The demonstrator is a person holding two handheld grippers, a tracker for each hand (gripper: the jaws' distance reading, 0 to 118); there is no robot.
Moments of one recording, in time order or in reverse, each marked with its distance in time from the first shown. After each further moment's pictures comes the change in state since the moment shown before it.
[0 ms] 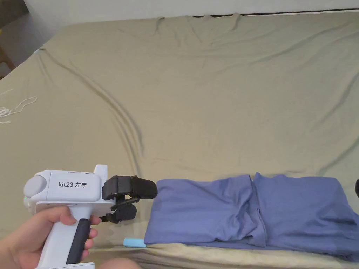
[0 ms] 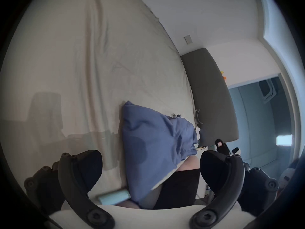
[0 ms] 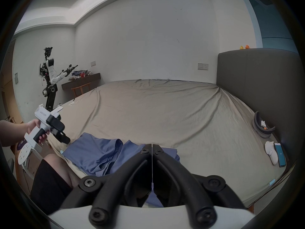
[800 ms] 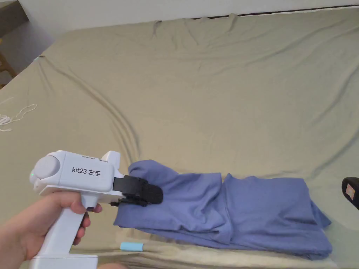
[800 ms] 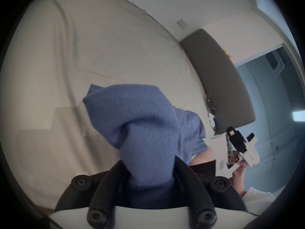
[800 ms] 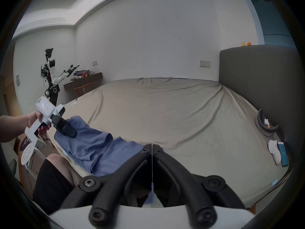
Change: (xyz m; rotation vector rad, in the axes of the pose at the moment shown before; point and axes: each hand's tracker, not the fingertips) left arm 0.086 0.015 0.007 -0.049 0.250 -0.226; right arm 0.004 0.004 0.001 -0.014 0.045 -0.011
